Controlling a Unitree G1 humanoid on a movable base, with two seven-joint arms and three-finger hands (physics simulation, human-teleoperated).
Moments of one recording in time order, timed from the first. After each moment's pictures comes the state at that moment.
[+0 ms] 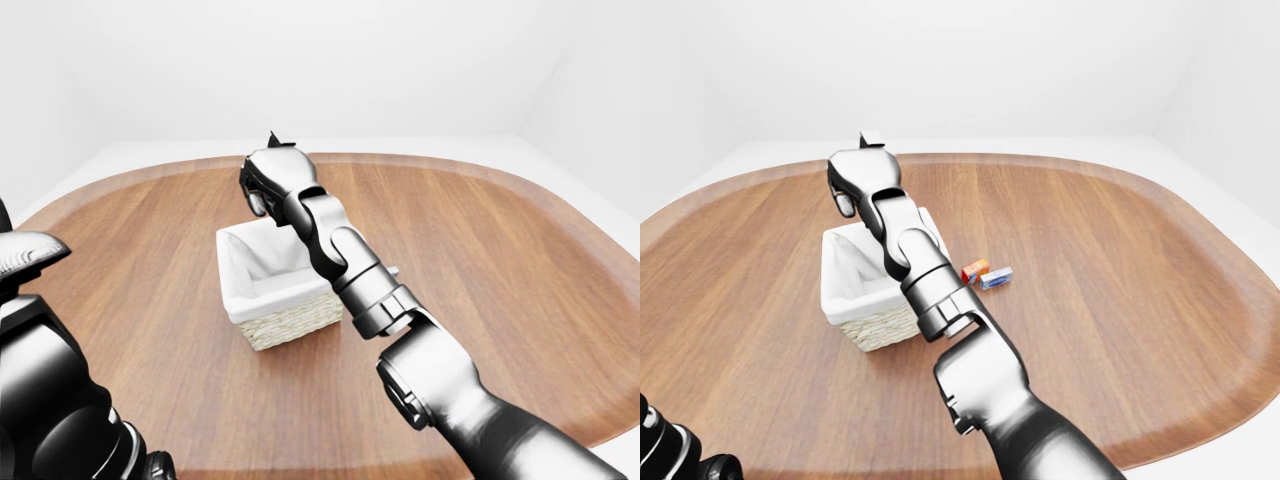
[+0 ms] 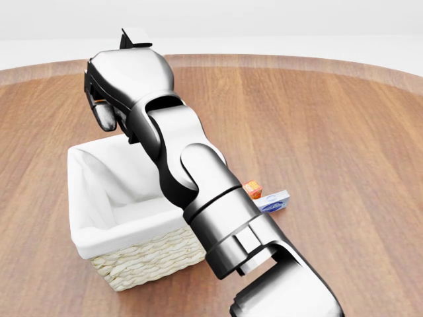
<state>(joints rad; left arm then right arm) -0.38 0.34 0.42 -0.87 -0.74 0.09 0.36 -1.18 0.22 0.15 0.77 -1.17 0.09 0.11</state>
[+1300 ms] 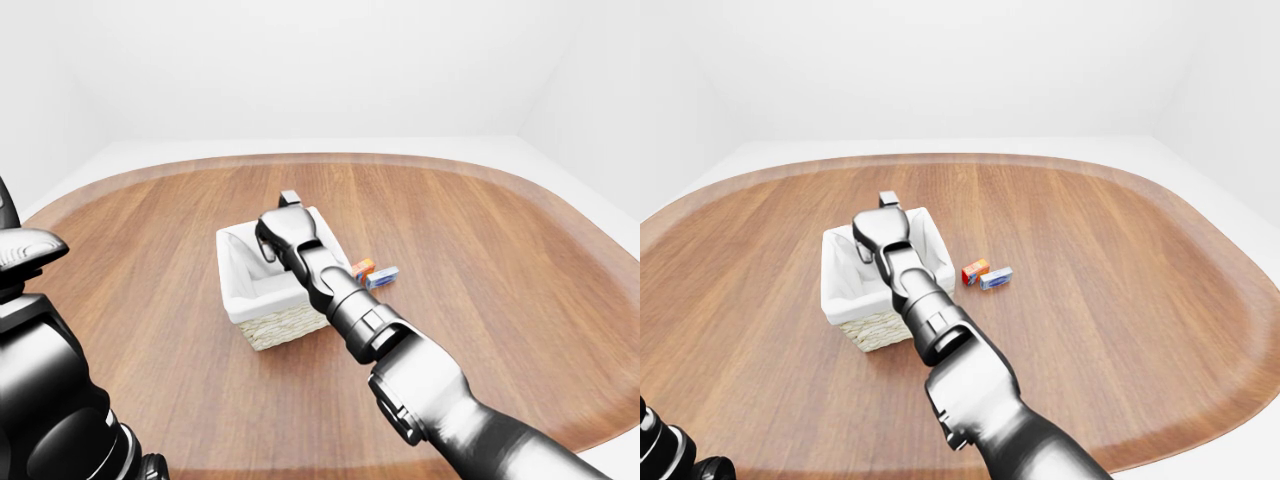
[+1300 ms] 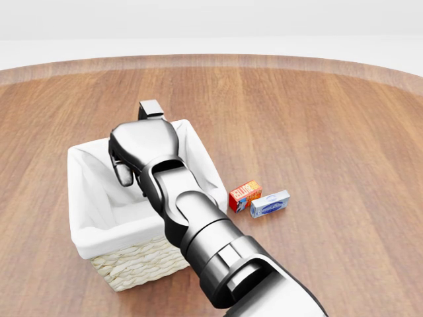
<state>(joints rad) -0.37 0.37 0.41 -0.86 -0.79 0.09 0.40 -1.14 0.28 0.18 1.17 -1.18 0.07 -0.17</state>
